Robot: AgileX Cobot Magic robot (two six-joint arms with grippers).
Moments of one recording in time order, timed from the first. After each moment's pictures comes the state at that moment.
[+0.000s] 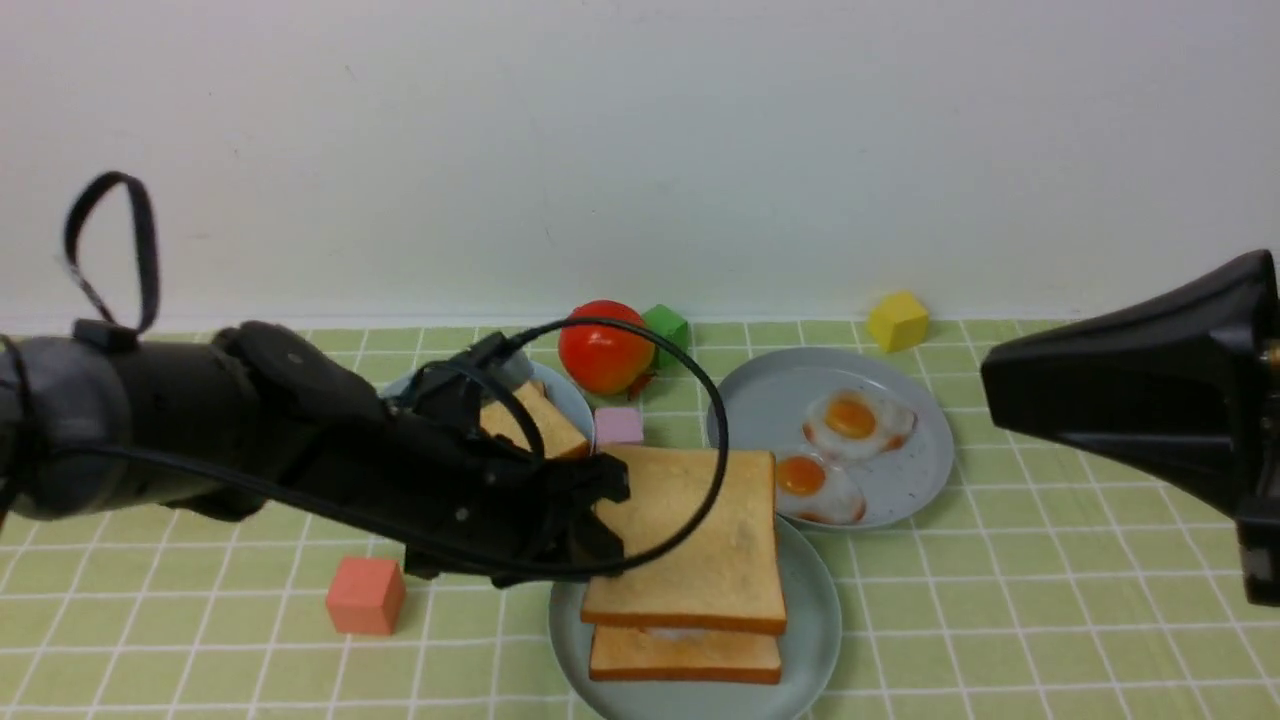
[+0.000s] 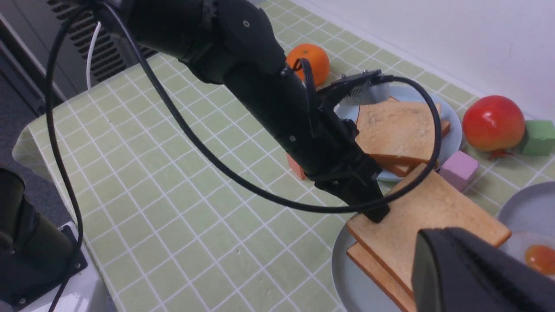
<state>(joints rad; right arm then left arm) 0.53 0.91 -1.04 0.59 0.77 -0.53 -0.39 1.75 -0.96 -1.06 0.49 0.45</state>
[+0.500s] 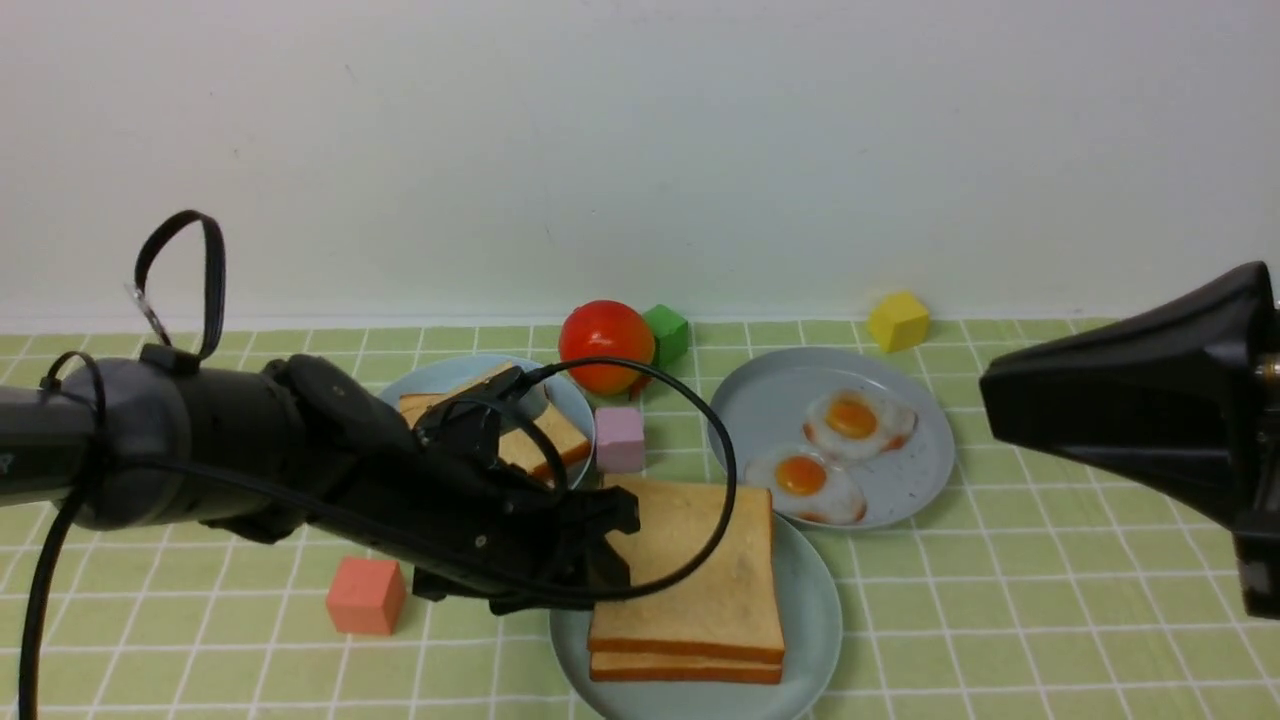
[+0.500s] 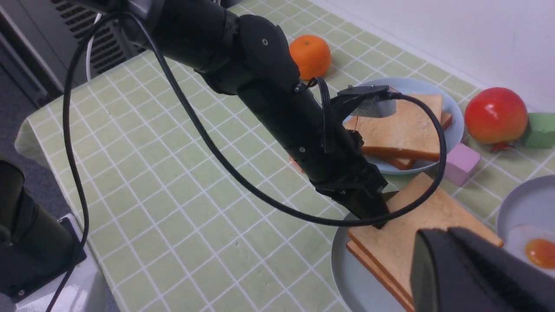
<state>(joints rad) 0.53 0.91 -1.04 0.57 0.78 -0.53 -0.40 1.79 -0.96 -1.04 0.46 0.45</state>
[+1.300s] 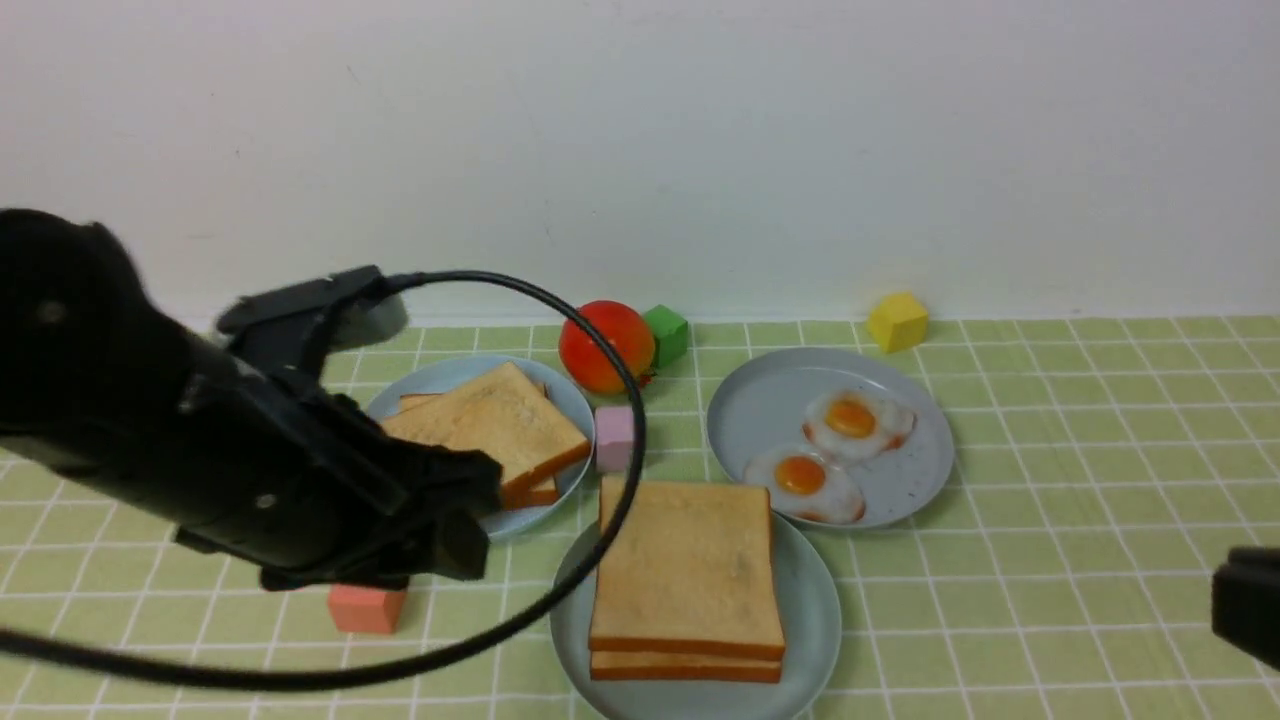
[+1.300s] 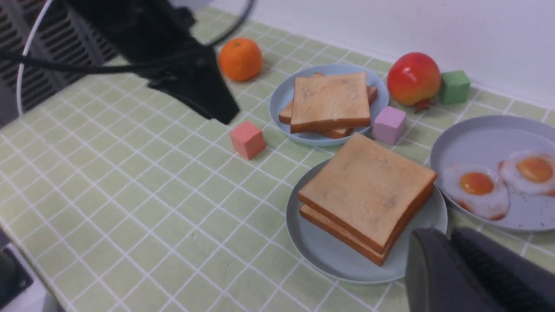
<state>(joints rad) 0.53 0.47 -0.63 0.37 0.61 -0.22 -0.40 1.27 -0.96 -0.31 0.81 -0.21</state>
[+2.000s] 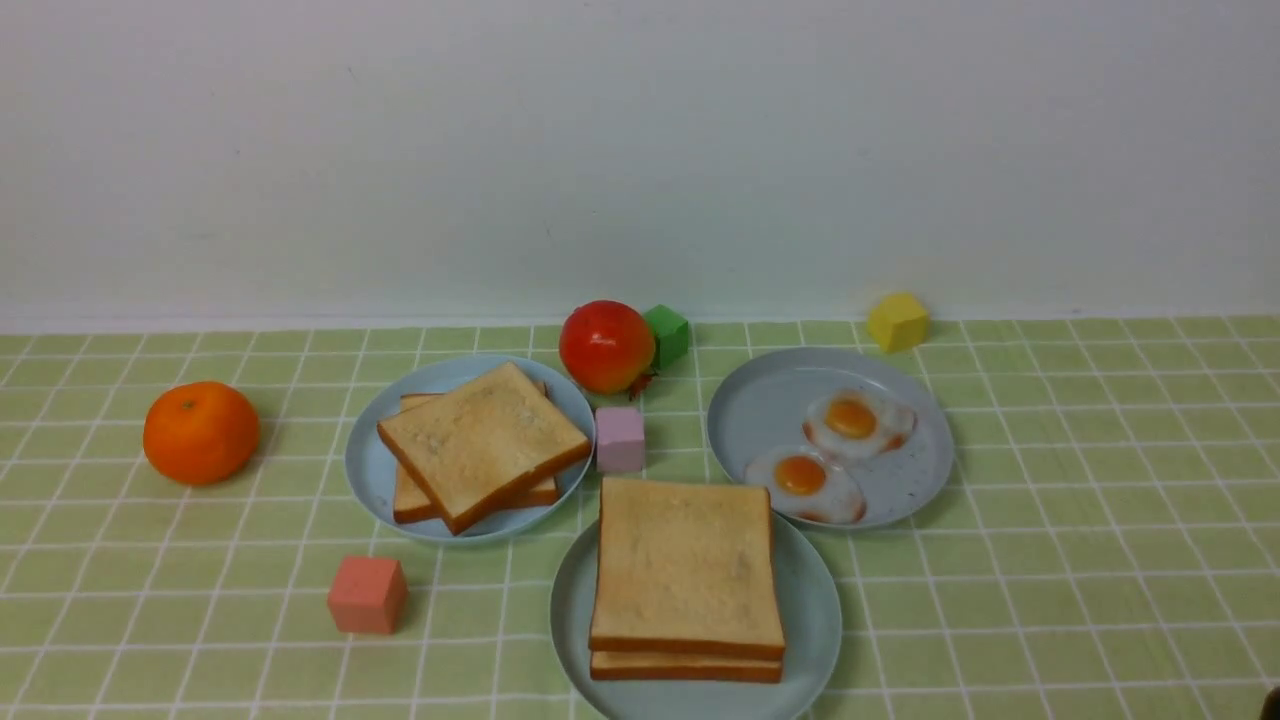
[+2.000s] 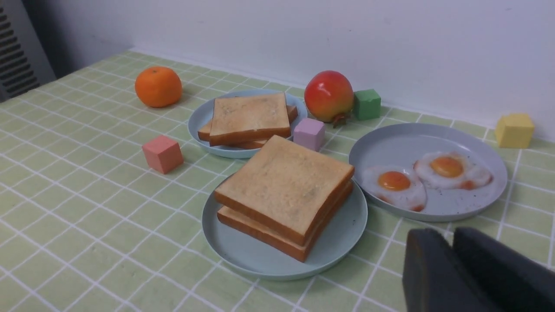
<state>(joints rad) 0.53 0.16 -0.28 0.15 0.41 -0.11 -0.40 0.44 -0.70 -0.38 1.01 -0.40</state>
